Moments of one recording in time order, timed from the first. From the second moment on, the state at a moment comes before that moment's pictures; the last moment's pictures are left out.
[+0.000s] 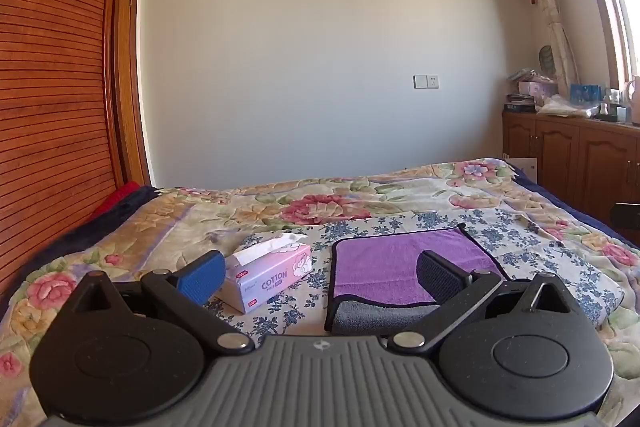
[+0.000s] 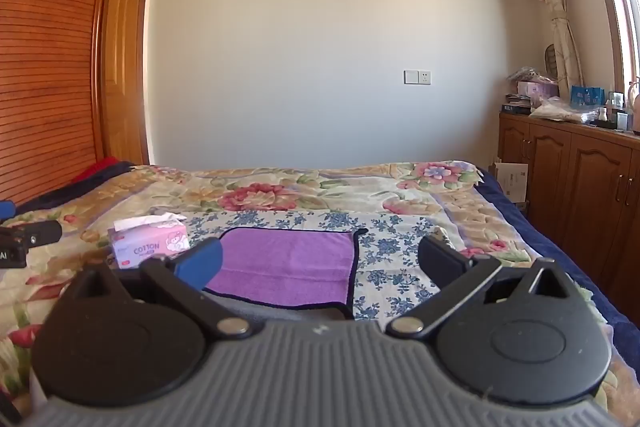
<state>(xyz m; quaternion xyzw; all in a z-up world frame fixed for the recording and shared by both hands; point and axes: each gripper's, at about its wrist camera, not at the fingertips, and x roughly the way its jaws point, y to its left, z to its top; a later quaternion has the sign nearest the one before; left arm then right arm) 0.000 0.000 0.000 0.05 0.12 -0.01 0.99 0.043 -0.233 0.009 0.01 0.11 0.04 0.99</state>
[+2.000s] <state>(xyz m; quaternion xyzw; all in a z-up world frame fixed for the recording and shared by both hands) 0.000 0.000 0.000 0.05 0.12 -0.01 0.99 0.042 -0.229 0.012 0.01 0.11 0.04 0.99</state>
